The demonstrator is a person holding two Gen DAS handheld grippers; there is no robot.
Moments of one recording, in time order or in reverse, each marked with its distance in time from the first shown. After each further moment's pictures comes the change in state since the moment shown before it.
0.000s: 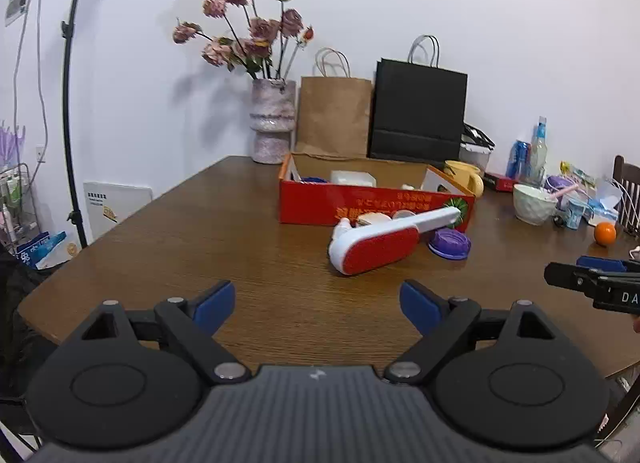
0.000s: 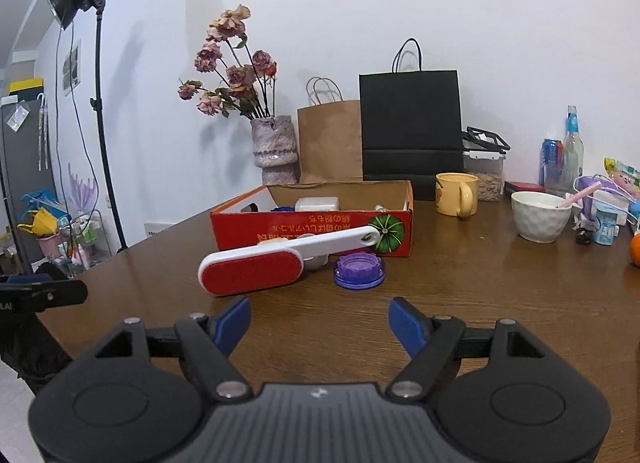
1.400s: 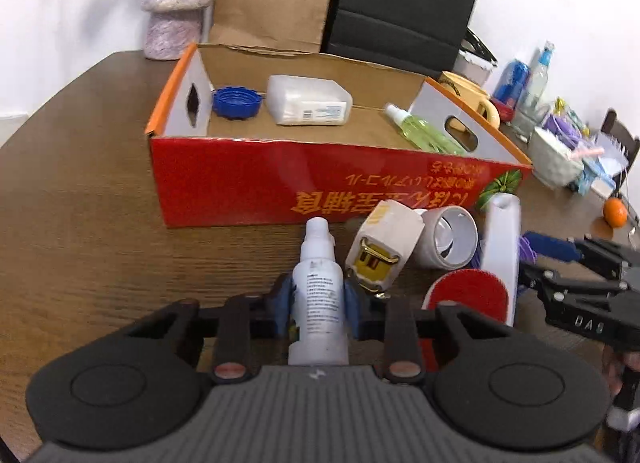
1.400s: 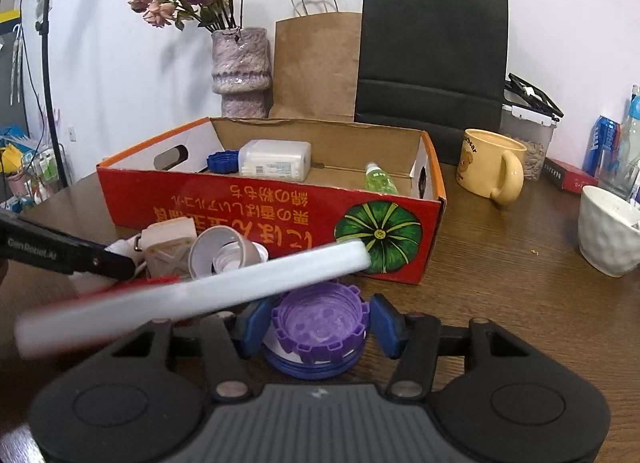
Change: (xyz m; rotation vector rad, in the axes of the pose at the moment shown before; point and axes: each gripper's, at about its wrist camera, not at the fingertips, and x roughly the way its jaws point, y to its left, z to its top) left arm 0.279 0.011 0.074 -0.008 0.388 -0.262; right arm 0.226 -0.036 0.042 -0.109 0.209 -0.057
